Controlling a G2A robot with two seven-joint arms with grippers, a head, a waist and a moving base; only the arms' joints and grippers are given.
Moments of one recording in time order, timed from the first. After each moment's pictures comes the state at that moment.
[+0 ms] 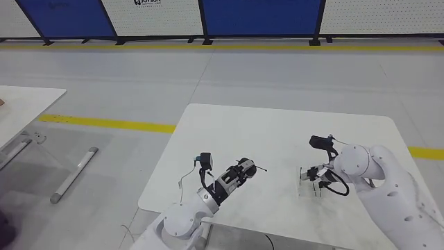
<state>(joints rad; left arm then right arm) 1.70 -1.20 -1.20 -1.90 -0.24 -0.10 -0.21 -0.90 -1.15 0.96 -1.38 -0.67 0.34 1.39</state>
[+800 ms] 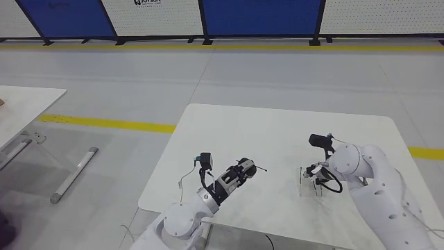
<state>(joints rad) 1.70 -1.20 -1.20 -1.90 -0.24 -0.10 -0.21 -0.93 -1.24 1.03 -1.34 -0.84 0.34 1.39</state>
